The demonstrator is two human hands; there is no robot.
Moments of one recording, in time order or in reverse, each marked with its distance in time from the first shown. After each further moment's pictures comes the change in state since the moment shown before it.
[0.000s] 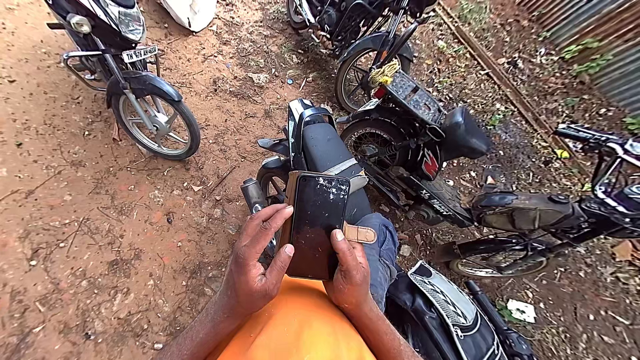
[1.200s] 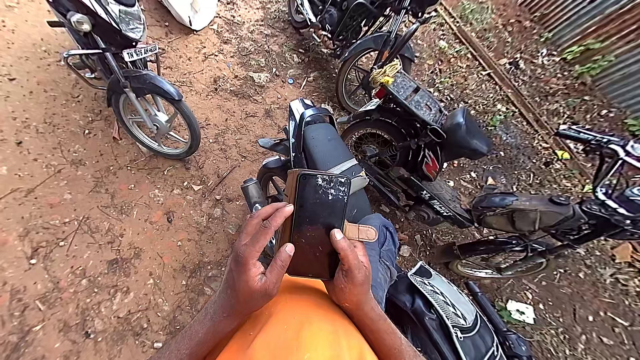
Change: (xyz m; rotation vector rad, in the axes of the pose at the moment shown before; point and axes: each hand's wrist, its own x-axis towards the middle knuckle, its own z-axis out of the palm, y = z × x) left_hand 0.003 0.002 -0.002 0.006 0.002 -0.003; right_hand 0.004 -0.003 0.001 -0.003 -0.018 0.025
